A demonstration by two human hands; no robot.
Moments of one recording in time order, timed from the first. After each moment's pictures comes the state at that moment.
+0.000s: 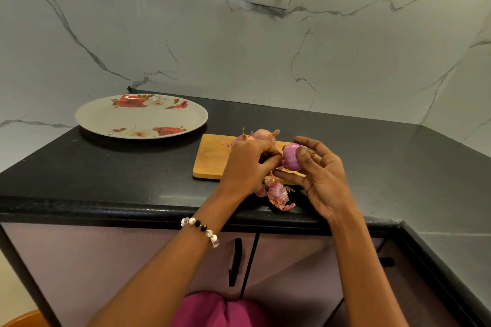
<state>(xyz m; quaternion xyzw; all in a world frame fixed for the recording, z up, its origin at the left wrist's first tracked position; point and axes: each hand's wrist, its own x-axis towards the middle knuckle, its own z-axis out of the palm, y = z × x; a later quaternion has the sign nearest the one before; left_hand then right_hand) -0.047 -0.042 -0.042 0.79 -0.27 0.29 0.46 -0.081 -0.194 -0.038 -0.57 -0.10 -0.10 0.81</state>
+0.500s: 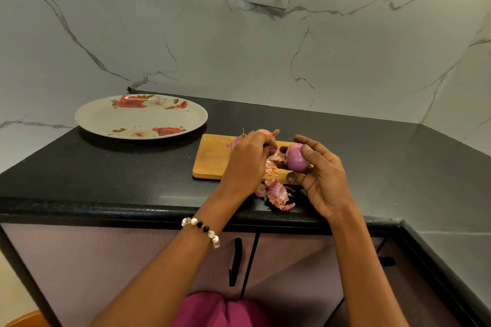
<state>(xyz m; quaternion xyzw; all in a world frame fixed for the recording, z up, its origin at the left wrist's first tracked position) -0.041 -0.046 -0.044 0.80 -0.25 0.34 0.42 -0.078 -0.196 -0.039 -0.56 -0.09 -0.09 0.82</state>
